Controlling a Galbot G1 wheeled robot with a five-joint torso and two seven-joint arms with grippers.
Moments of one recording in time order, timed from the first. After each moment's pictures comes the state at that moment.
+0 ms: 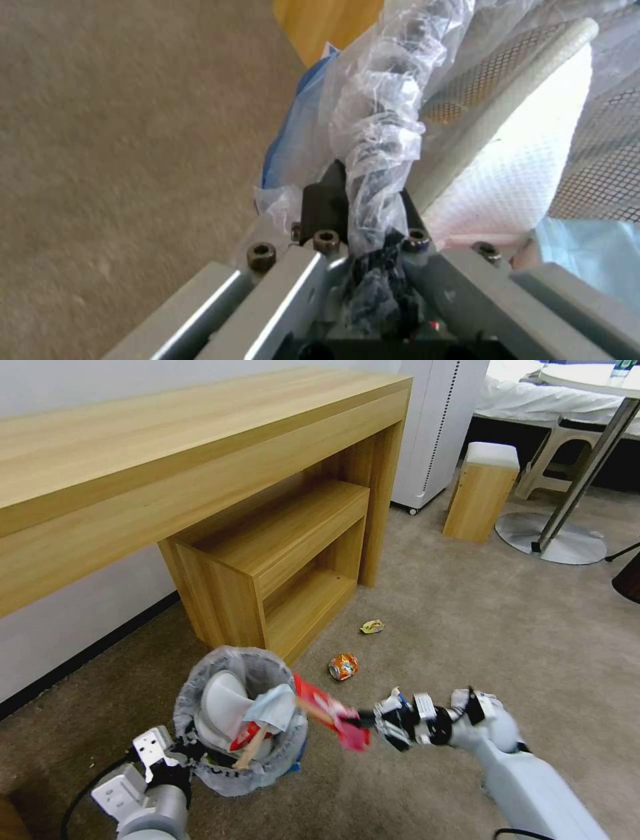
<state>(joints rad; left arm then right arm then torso) 1.80 -1.49 -0.47 -2.43 -0.65 0.46 -0.58 -0.99 1.15 0.20 1.54 0.82 0.23 -1.38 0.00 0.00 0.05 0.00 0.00</state>
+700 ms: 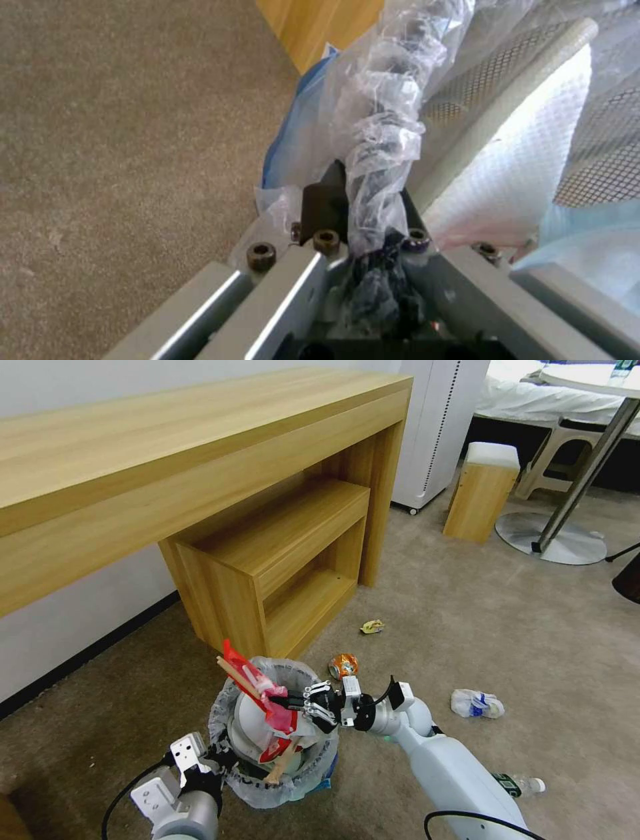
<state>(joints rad) 1.80 -1.49 -0.39 -2.42 -0.62 0.46 -0.58 -0.87 1.27 -0.02 1.45 0.81 0.26 -1.31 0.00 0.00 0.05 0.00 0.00</state>
